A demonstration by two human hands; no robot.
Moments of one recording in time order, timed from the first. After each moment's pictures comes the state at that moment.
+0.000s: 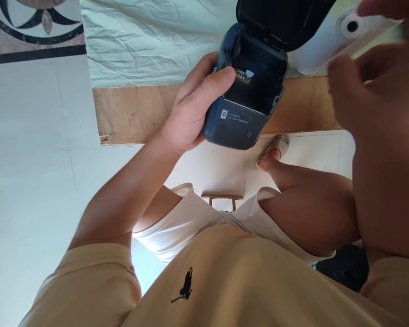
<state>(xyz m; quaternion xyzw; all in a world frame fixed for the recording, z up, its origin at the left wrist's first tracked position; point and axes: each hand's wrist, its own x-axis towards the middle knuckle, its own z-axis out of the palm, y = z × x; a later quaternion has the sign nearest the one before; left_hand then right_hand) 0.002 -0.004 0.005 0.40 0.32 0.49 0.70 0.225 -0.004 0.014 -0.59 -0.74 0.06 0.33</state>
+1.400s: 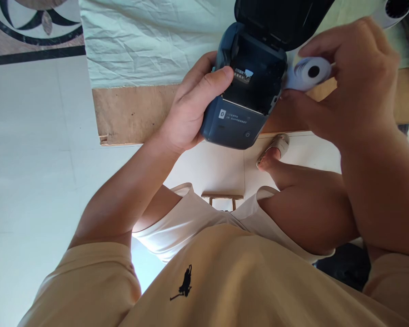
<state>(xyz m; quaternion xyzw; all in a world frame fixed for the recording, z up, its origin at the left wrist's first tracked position) 0.000 -0.002 0.004 0.42 0.31 0.47 0.71 0.205 -0.008 0.018 -0.58 -0.79 0.04 0.18</state>
